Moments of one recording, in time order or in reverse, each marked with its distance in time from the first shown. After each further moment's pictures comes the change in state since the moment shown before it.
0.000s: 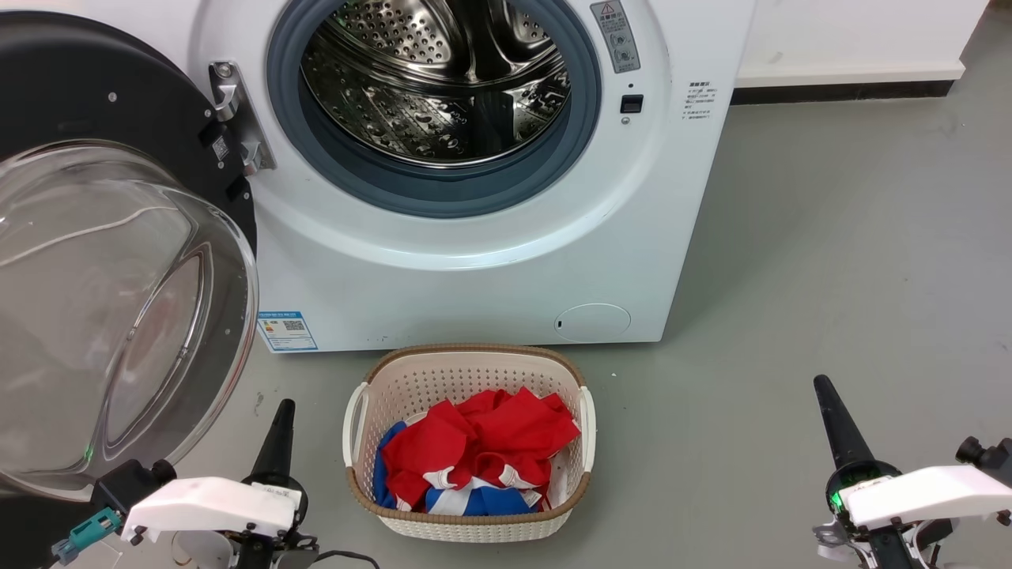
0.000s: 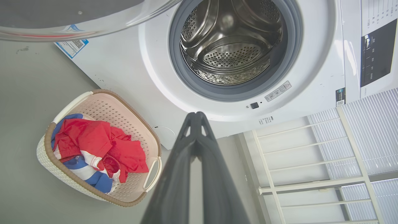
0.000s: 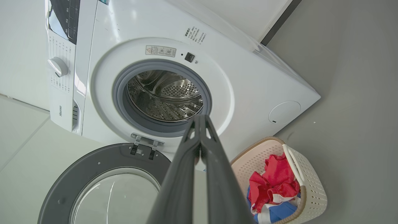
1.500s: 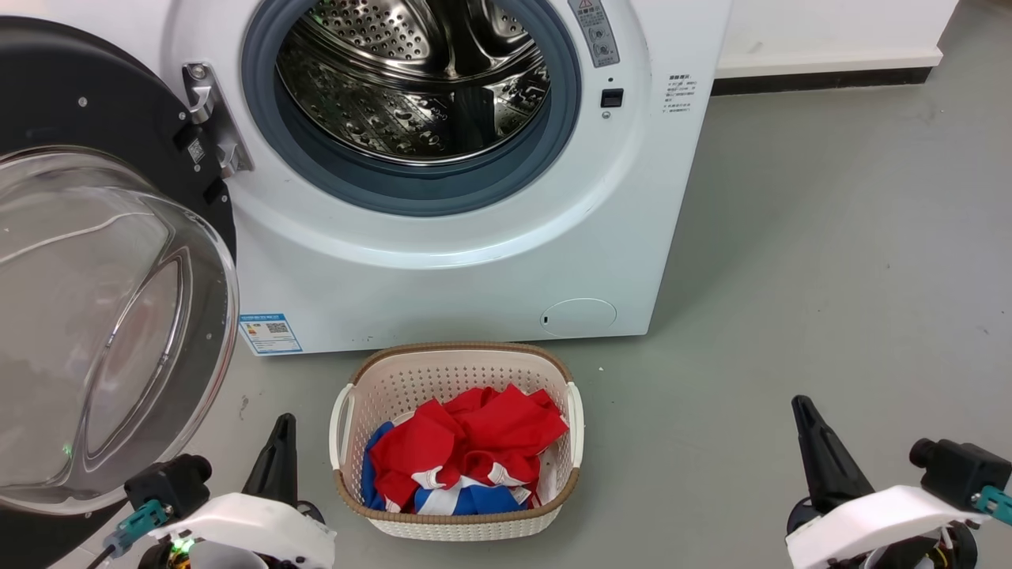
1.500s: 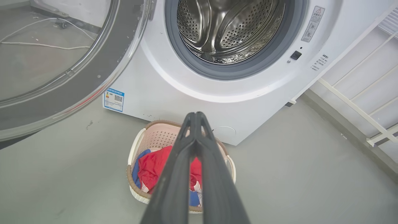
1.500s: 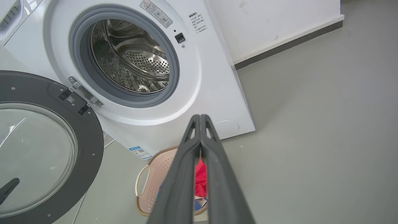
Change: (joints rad) left arm 0.041 0.095 -0.141 -0.032 0.503 0.100 -0.127; right arm 0.070 0.016 0.035 -0.077 -0.624 0.000 -0.053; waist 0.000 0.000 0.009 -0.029
